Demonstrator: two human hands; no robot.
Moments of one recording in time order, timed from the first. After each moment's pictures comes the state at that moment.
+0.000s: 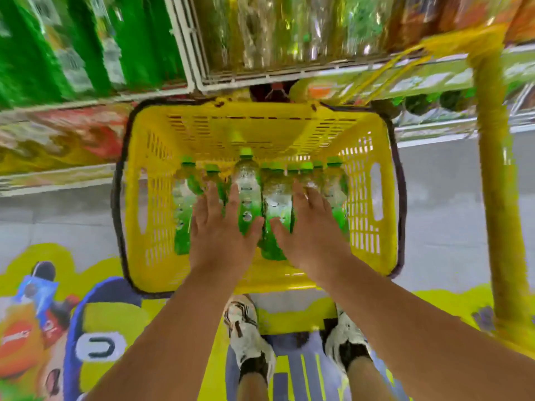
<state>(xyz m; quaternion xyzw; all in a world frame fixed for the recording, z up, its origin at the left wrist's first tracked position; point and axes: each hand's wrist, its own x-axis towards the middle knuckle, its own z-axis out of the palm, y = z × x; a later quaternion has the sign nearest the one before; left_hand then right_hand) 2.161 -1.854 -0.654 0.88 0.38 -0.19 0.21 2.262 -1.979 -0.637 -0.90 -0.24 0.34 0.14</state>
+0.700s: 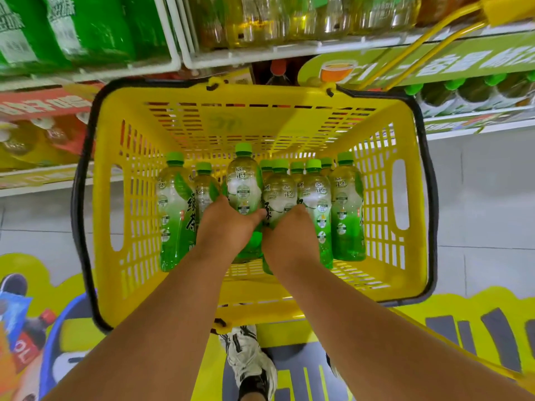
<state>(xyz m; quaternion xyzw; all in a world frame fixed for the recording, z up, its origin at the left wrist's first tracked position) 2.207 -1.824 -0.719 0.73 0.51 -0.20 0.40 2.245 -1.931 -0.718 -0.89 0.04 0.39 0.24</state>
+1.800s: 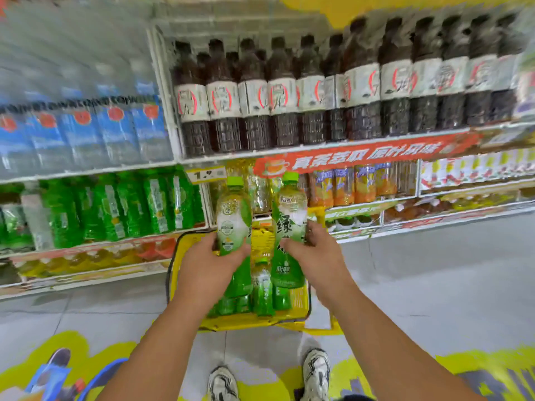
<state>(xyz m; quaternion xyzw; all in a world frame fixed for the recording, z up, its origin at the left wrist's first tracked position) 2.189 -1.890 -0.266 0.75 0.43 0.04 0.49 2.300 -2.046 -0.286 -0.77 -0.01 0.28 0.58</state>
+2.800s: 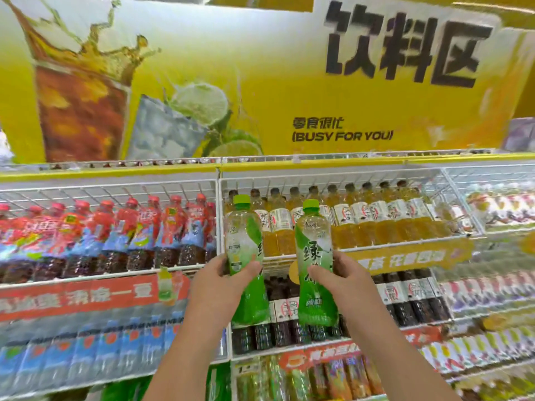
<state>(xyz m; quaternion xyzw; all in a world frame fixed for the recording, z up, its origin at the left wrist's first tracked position) 2.169 -1.841 0.128 0.74 0.26 0.29 0.55 2.295 -2.027 0.111 -0.67 -0.20 0.11 0.71</state>
